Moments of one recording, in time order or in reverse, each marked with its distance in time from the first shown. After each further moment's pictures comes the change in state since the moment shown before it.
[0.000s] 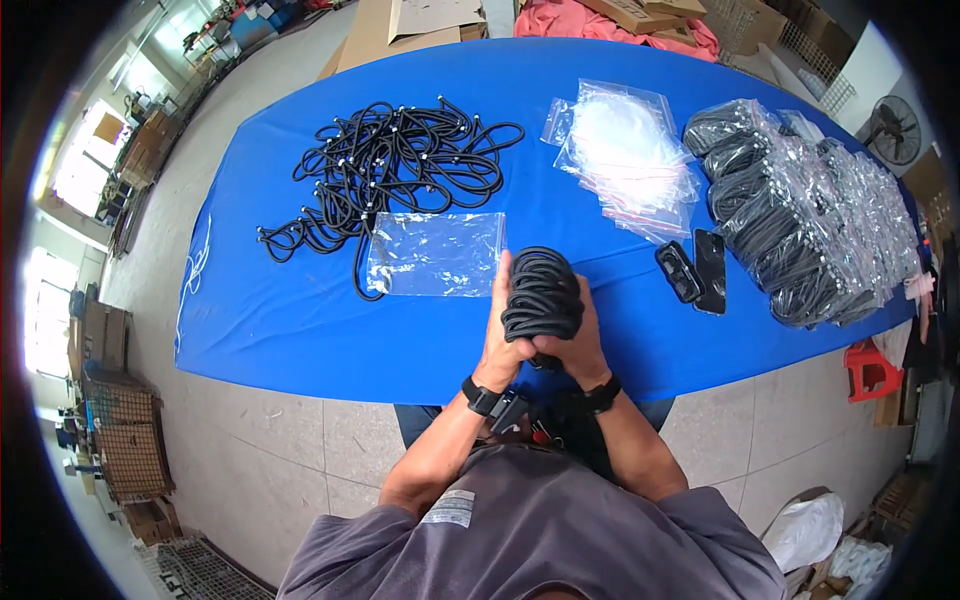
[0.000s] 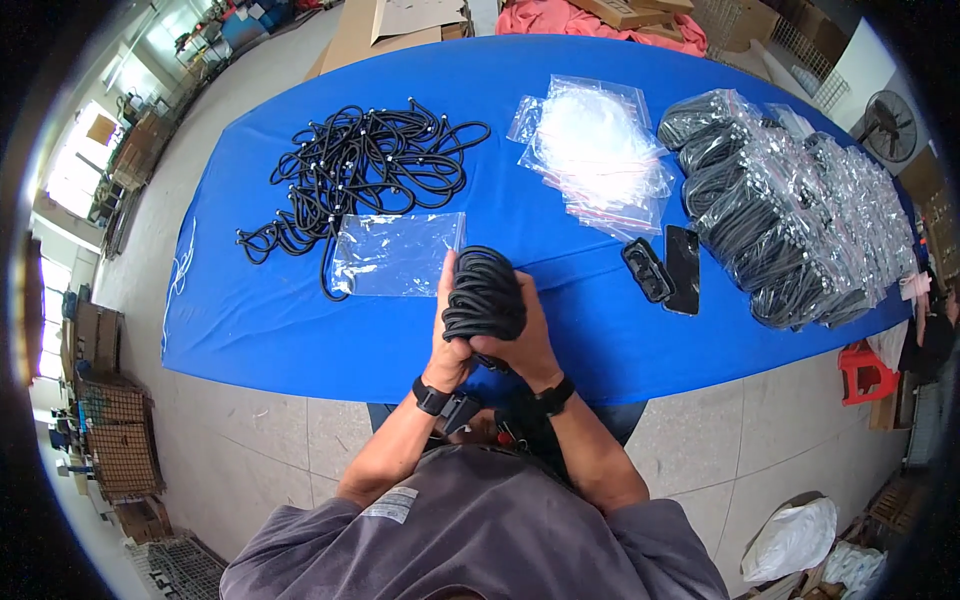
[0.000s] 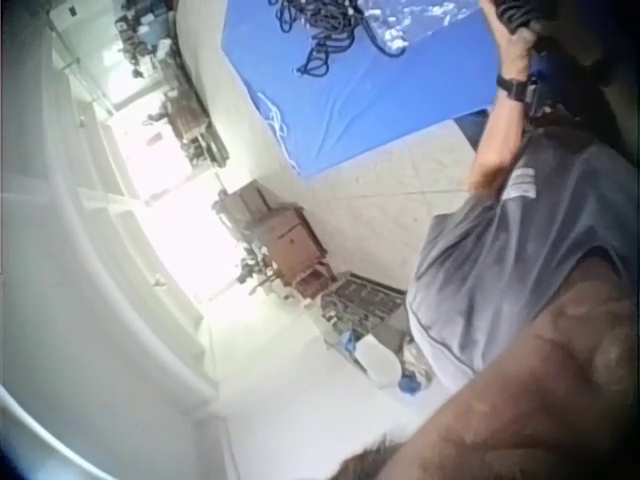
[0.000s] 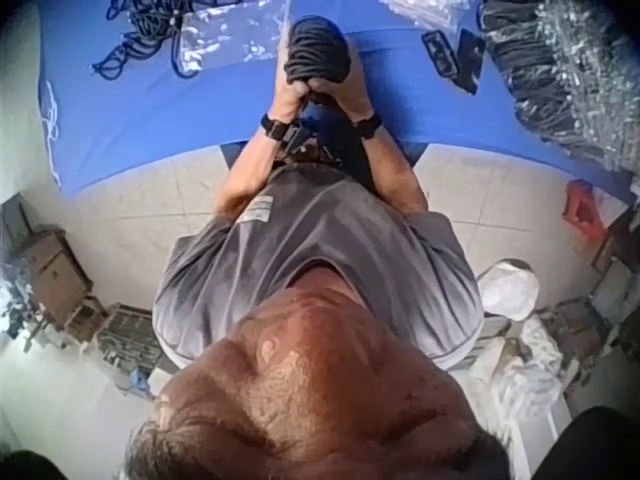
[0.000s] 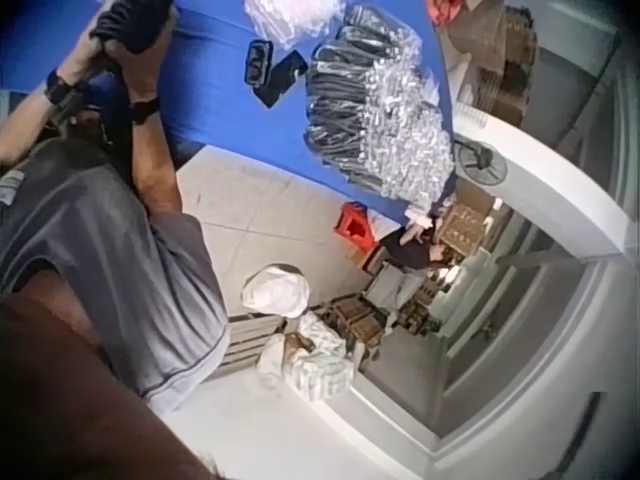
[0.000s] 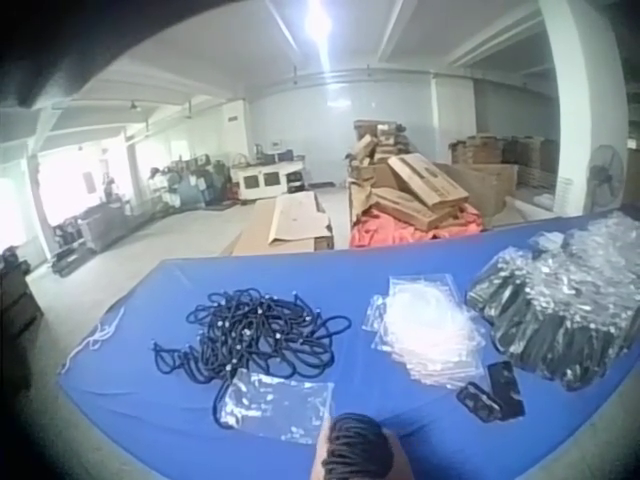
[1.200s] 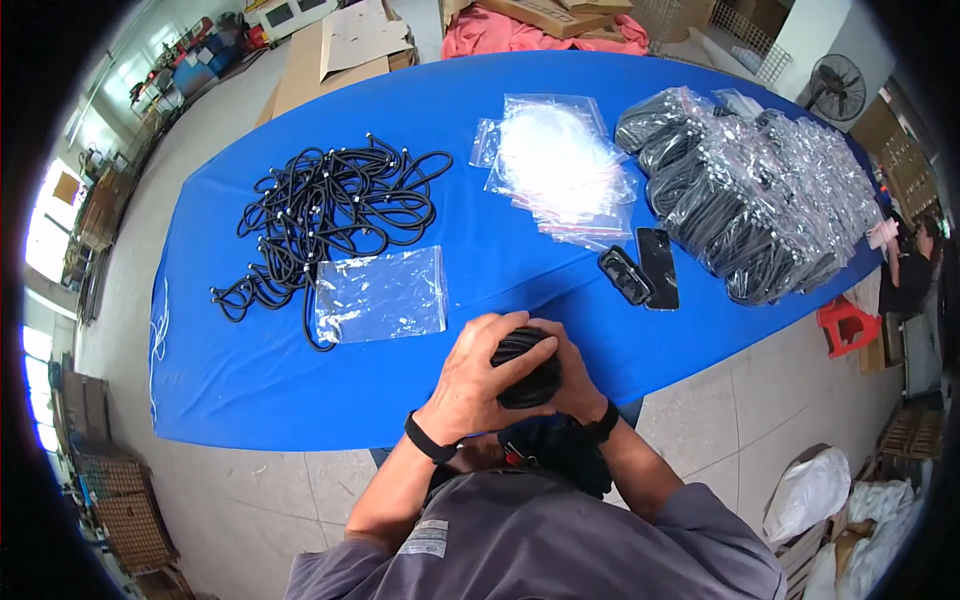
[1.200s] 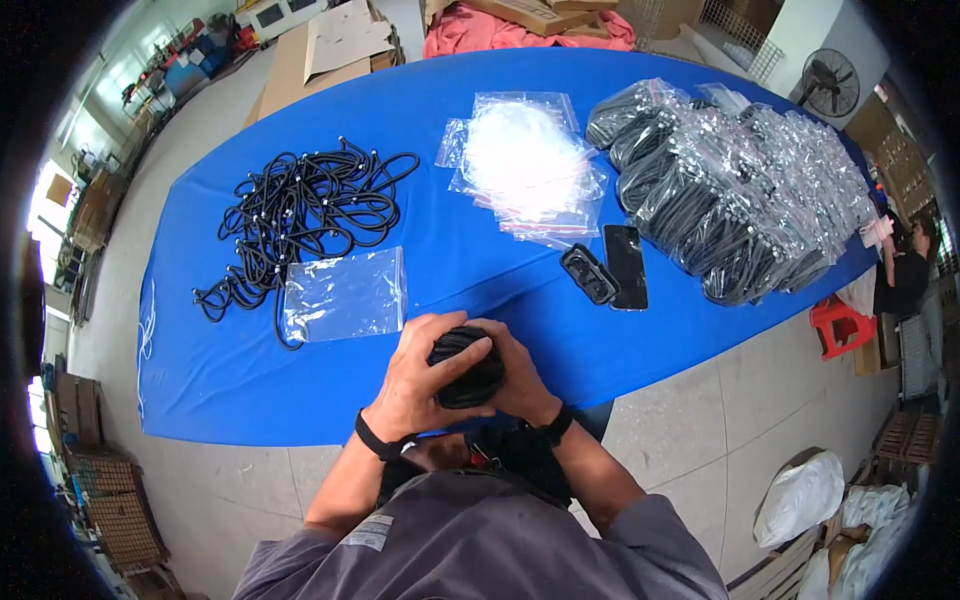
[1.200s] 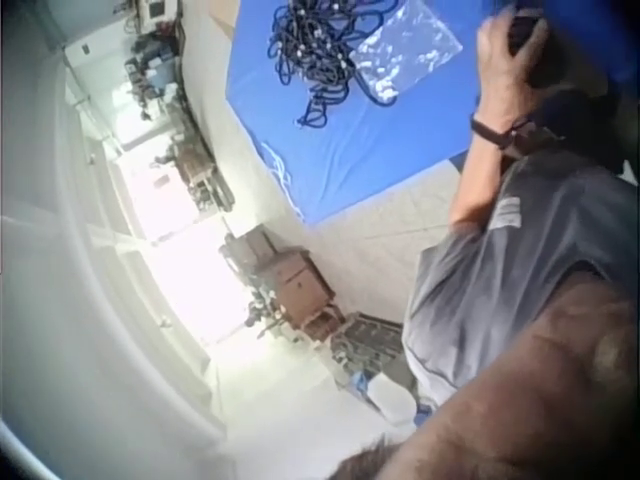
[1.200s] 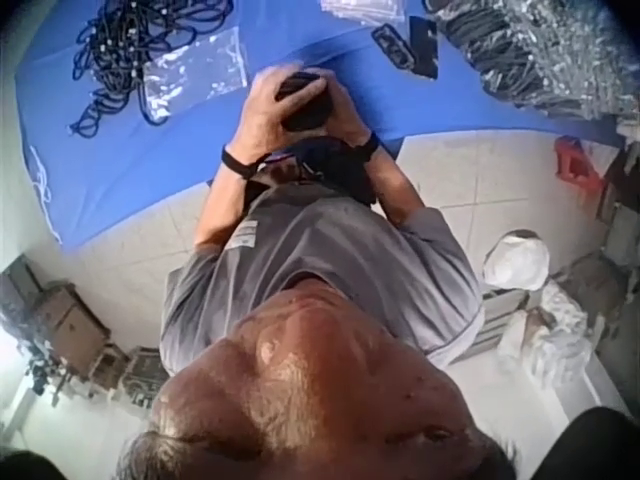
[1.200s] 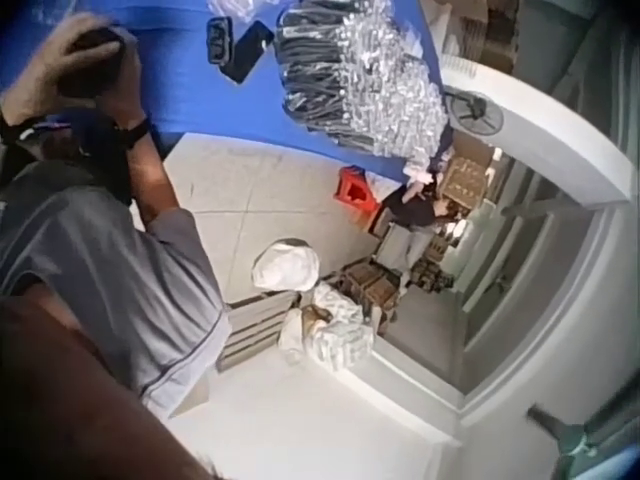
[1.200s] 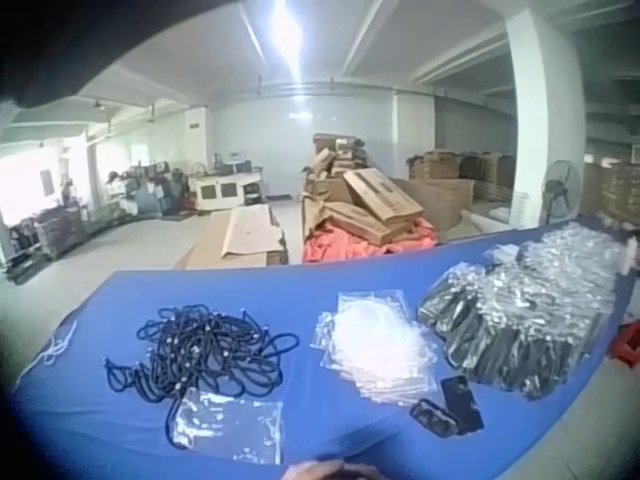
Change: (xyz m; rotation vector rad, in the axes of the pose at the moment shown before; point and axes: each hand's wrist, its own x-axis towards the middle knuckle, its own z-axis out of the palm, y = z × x) left_hand 0.008 0.062 0.034 1.191 -0.600 0.467; right_hand -0.031 -0.040 -0.032 -0.628 -0.045 -0.129
